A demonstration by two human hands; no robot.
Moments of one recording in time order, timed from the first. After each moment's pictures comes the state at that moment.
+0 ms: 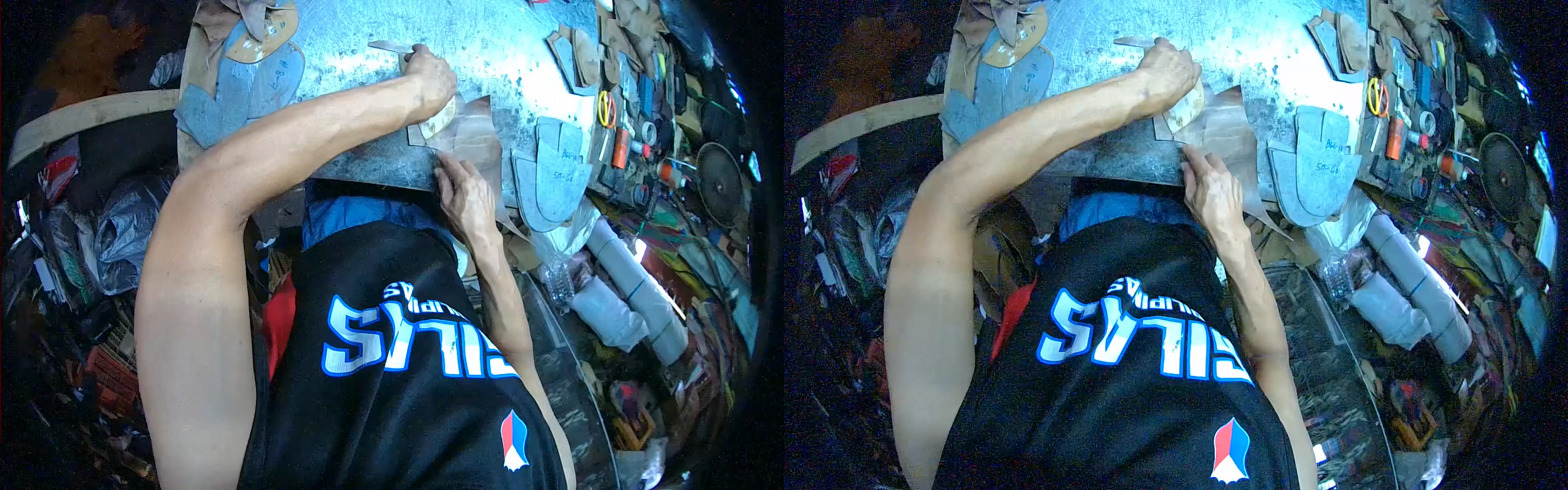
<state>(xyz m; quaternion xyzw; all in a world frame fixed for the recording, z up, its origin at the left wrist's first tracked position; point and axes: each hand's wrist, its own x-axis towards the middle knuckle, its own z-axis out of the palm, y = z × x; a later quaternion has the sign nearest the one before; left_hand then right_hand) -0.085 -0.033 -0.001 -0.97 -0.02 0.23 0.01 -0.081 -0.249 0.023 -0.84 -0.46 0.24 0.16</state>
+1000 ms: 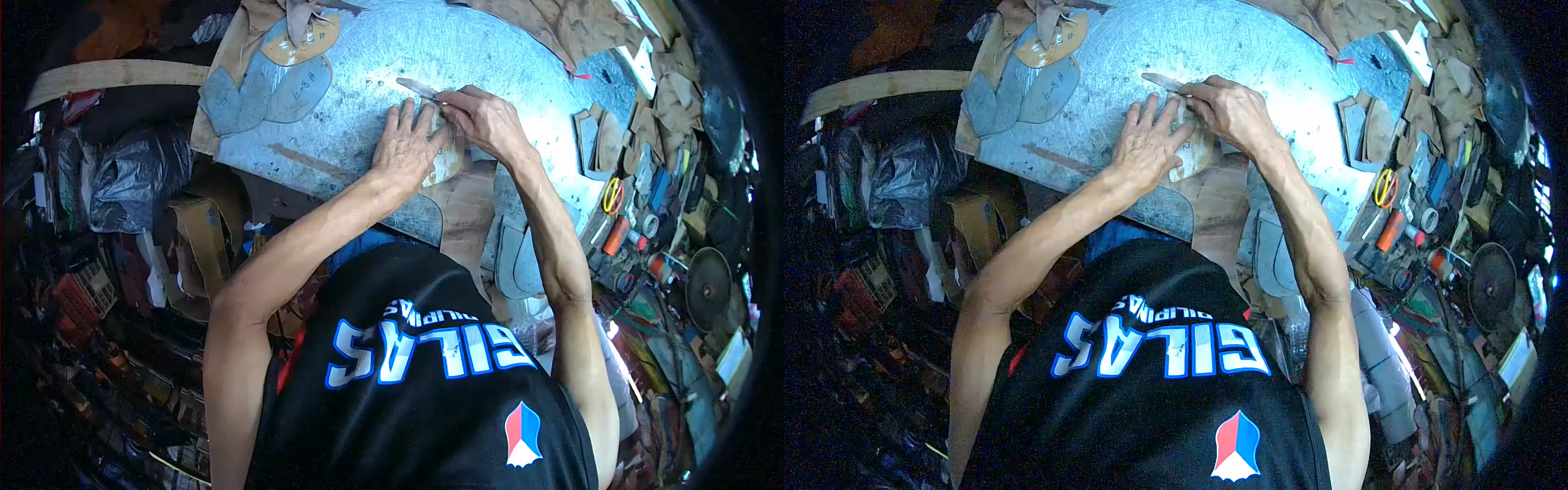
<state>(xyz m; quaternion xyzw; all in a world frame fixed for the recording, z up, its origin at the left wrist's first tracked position) -0.137 -0.074 -0.005 -0.92 -0.33 0.10 -0.19 0.056 -0.071 -0.006 -0.60 -0.75 0.23 0.16</state>
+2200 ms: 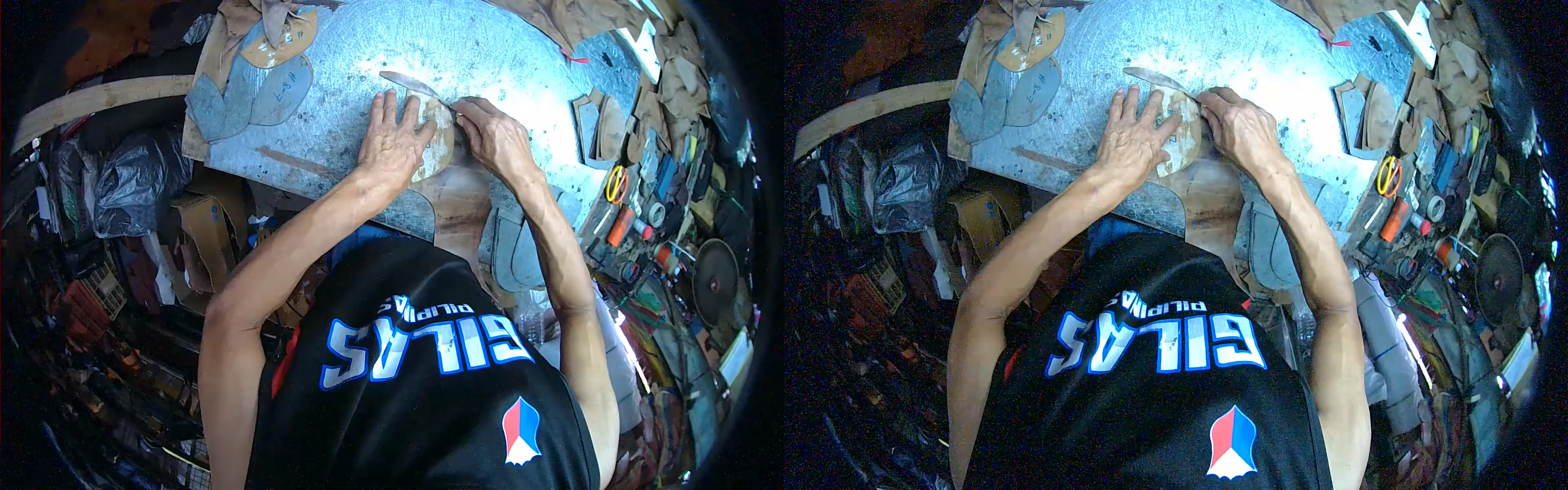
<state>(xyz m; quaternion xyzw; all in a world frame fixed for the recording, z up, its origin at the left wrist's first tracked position) -0.129 -0.071 0.003 -0.92 -0.34 0.14 -0.17 0.069 -0.112 0.004 -0.68 -0.69 0.24 0.11</state>
